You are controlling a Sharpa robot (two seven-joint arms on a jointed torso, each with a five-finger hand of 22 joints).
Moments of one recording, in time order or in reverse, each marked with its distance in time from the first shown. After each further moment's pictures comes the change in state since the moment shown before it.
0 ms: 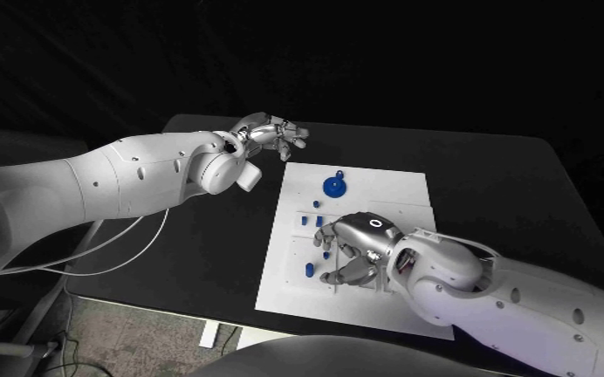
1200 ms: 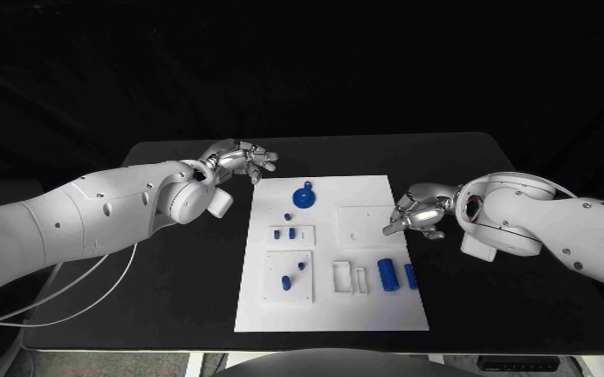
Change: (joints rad) left arm -0.037 0.023 -0.022 -0.043 0.001 0.025 0.007; left_hand 0.000 0.000 0.000 0.000 0.000 0.000 0.000 0.004 -0.002 0.000 0.000 0.004 0.001 0.000 0.000 -0.004 0.001 0.000 -0.002 0.002 -0.004 0.001; right arm 0.174 -0.271 0.038 -0.078 0.578 0.401 -0.248; right_hand -0.139 0.130 0.074 0.164 -0.215 0.100 -0.082 0.058 0.199 0.067 -0.141 0.925 0.618 0.206 -0.138 0.296 0.064 0.013 0.231 -0.130 0.167 0.000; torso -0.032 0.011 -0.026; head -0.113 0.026
